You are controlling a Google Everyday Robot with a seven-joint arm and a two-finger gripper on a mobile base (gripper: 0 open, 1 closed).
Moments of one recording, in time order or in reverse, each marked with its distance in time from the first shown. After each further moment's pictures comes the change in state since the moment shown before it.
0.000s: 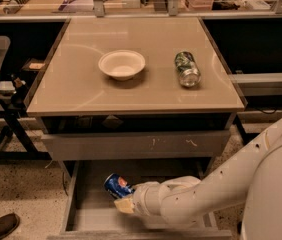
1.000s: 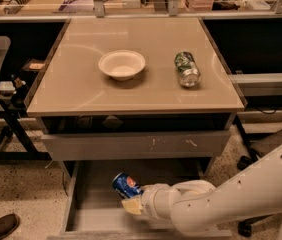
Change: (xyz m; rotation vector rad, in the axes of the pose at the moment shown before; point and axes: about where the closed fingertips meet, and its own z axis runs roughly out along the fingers) arm 0.005 -0.007 -0.024 0.026 -0.021 0.047
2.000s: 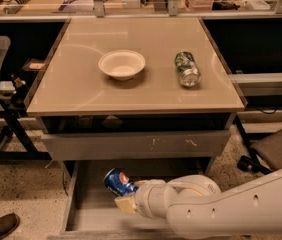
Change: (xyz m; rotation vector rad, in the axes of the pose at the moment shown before) arm -0.032 0.028 -0.038 0.021 -0.013 -0.073
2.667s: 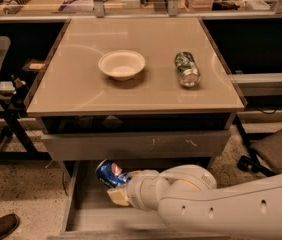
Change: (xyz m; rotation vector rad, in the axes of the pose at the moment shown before) arm -0.040 0.014 -0.013 0.017 -0.021 -0.056
